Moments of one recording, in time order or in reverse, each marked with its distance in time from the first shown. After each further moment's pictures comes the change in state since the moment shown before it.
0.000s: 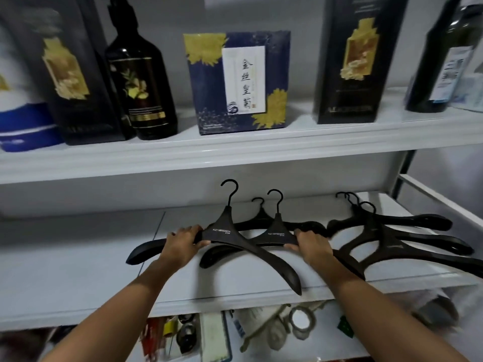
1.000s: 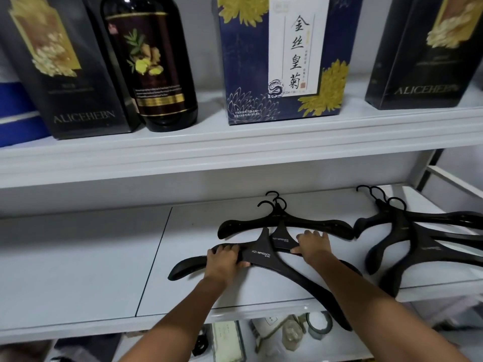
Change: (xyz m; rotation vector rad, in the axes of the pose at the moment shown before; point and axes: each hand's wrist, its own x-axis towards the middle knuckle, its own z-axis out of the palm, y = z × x) left_hand 0.023 0.027 0.068 0.070 -0.212 0.034; right_hand 0.063 -0.044 0.047 -0.245 -0.125 0.041
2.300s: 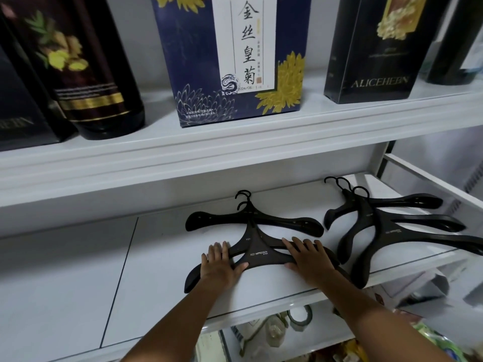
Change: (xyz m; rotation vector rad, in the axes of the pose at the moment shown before) left_hand 0.037 0.036 0.033 0.099 -0.187 -0.014; right_hand -0.034 0.047 0.063 -0.007 0.224 -0.072
